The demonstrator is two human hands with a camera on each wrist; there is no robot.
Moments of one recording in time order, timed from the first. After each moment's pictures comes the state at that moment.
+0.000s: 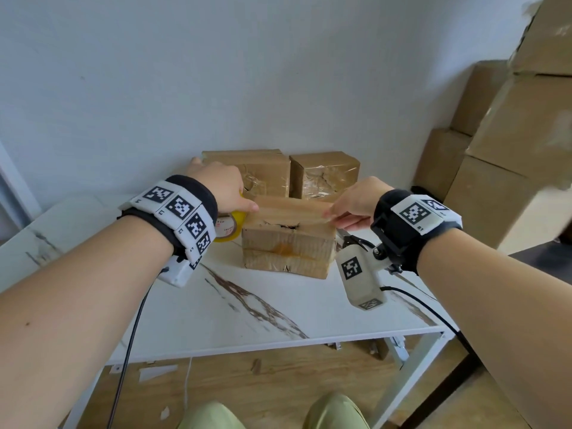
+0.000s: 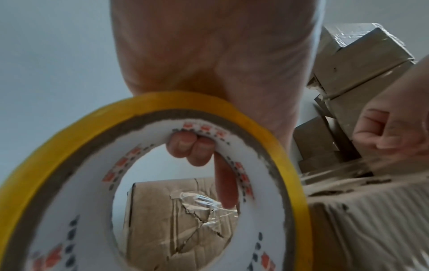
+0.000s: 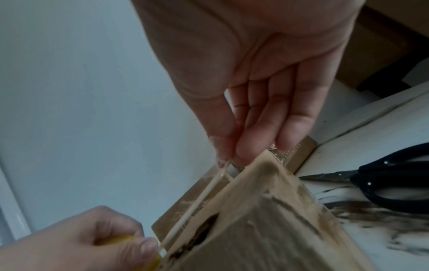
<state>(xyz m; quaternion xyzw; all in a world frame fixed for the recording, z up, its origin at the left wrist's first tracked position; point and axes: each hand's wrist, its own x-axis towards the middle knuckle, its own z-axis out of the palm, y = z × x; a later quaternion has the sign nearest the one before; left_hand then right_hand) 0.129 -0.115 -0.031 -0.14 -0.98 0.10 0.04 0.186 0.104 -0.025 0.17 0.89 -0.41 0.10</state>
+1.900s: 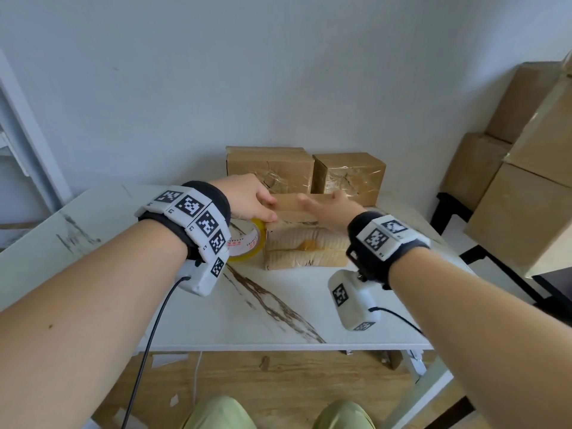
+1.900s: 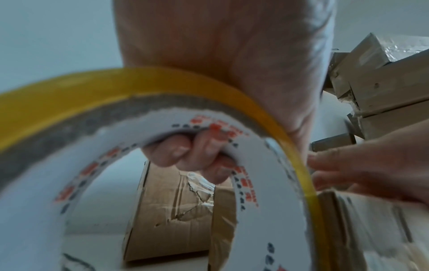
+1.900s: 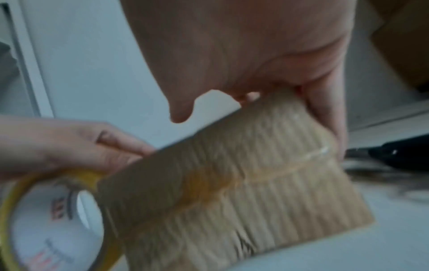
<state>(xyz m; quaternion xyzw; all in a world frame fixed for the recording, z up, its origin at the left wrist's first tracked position) 0.138 -0.126 -0.045 -0.18 -0.97 -0.14 -0.08 0.161 0.056 -0.064 0.12 0.95 -0.28 0.05</state>
